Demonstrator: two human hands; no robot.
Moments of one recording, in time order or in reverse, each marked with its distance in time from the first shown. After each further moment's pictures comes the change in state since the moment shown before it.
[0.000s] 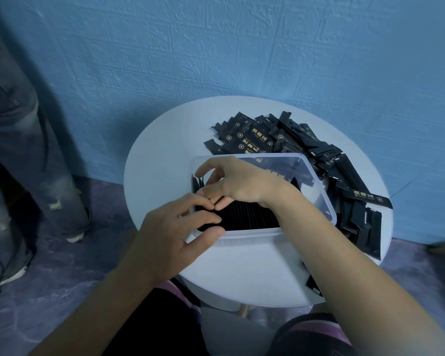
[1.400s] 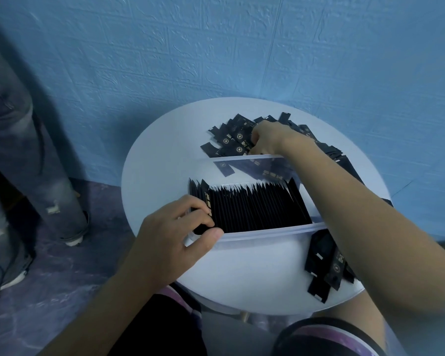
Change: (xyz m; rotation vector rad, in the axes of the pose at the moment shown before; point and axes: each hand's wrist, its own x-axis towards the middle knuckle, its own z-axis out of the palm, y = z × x) left_hand 0.004 -0.003 0.005 0.028 0.016 -0.039; right_hand 0.060 0.022 -0.111 -0.788 0.363 0.293
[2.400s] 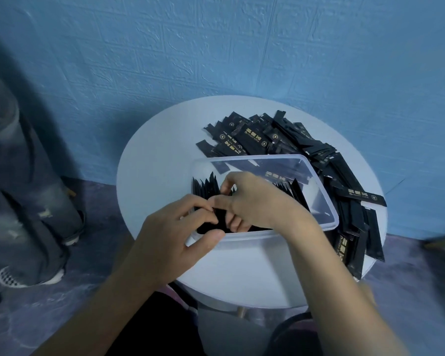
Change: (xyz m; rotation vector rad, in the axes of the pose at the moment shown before) left_hand -0.001 0.007 0.002 -0.009 -0.032 0.051; right_hand -0.140 -0.042 0.048 0.667 -0.247 -0.085
